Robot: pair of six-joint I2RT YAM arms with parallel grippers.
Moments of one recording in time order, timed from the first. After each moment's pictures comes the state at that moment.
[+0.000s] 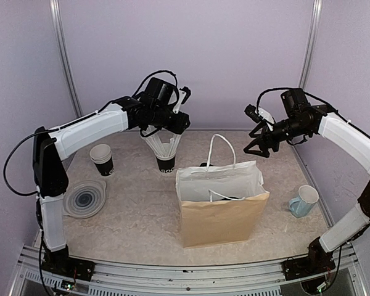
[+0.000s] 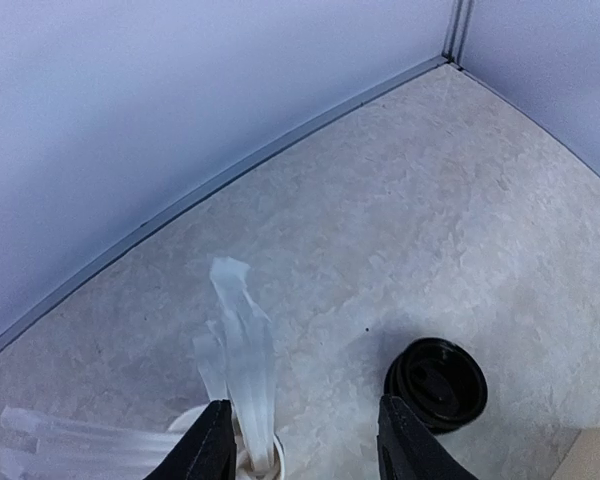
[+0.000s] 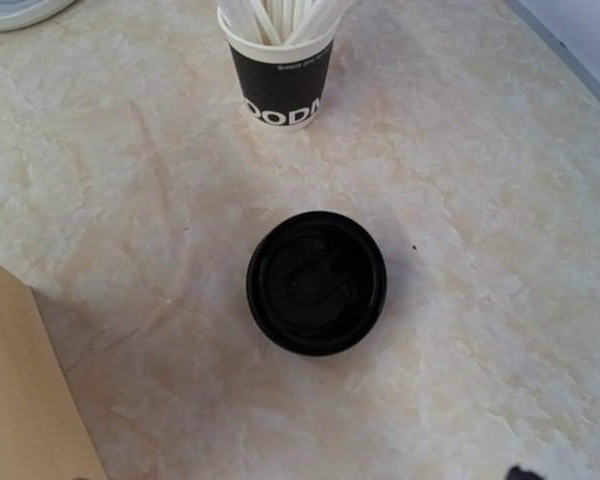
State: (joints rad) left arm -0.72 2.06 2.01 -0.52 -0.12 -0.01; right arm 0.30 1.48 1.40 -0.77 -0.60 -0.62
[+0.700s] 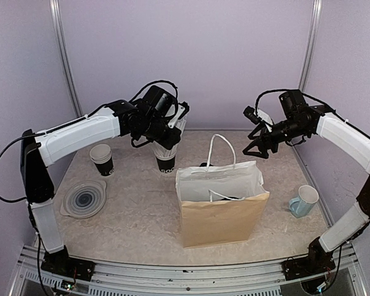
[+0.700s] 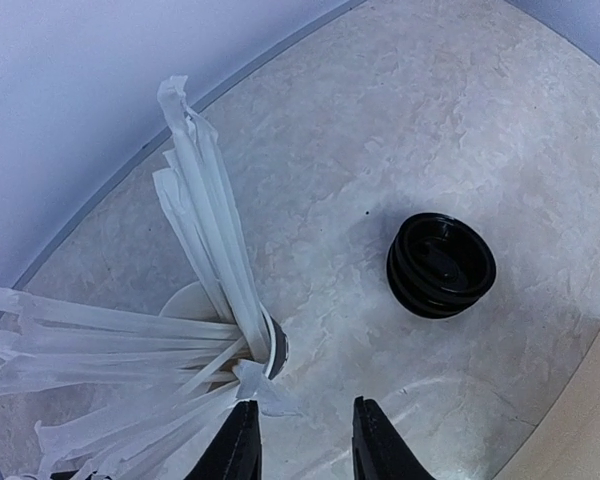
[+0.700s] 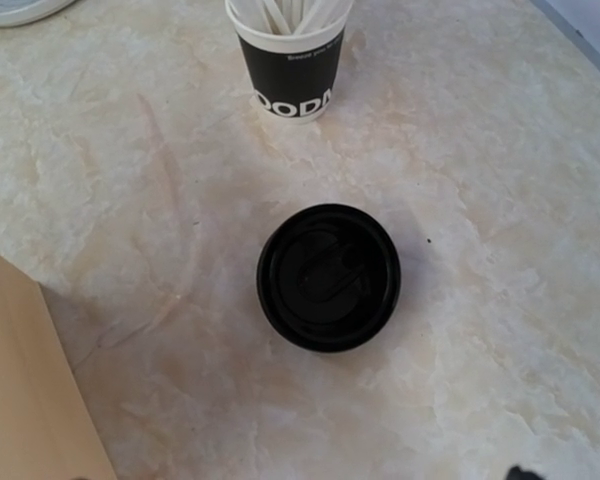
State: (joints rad) left arm -0.81 1.88 1.82 -0.69 -0.21 0.03; right arm 0.30 1.50 1.40 -0.77 -0.62 -0.61
